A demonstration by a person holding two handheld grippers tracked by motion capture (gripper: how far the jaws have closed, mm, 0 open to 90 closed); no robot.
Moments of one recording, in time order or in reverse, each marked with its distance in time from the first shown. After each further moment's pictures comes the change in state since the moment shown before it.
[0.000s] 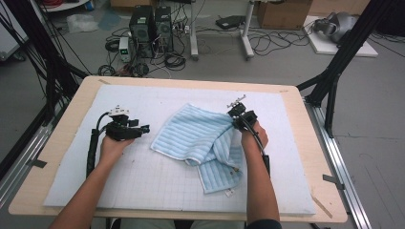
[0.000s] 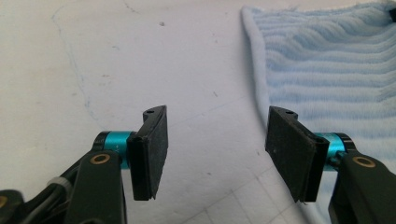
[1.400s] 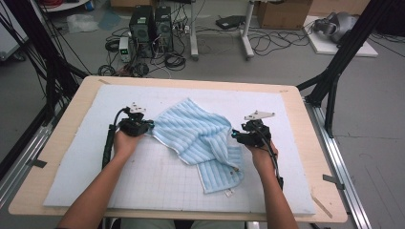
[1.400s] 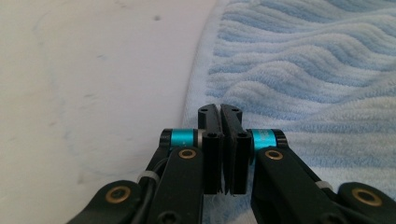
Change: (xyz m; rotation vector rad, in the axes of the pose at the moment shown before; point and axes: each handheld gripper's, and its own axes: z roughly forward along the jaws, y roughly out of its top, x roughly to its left) left arm -0.005 0.014 0.036 0.115 0.130 0.099; right arm 0.003 -0.061 -0.049 -0.316 0.242 0.156
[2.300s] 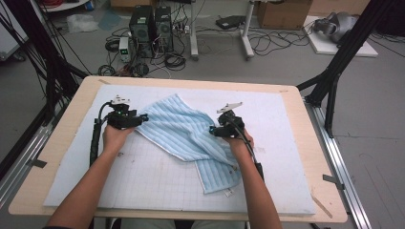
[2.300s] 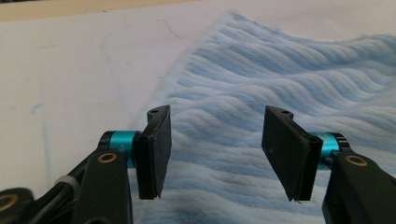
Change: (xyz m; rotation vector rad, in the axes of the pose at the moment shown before) left arm 0.023 0.008 -0.017 -0.109 -0.047 -0.129; right arm 0.032 0.038 0.076 0.105 0.099 -0.098
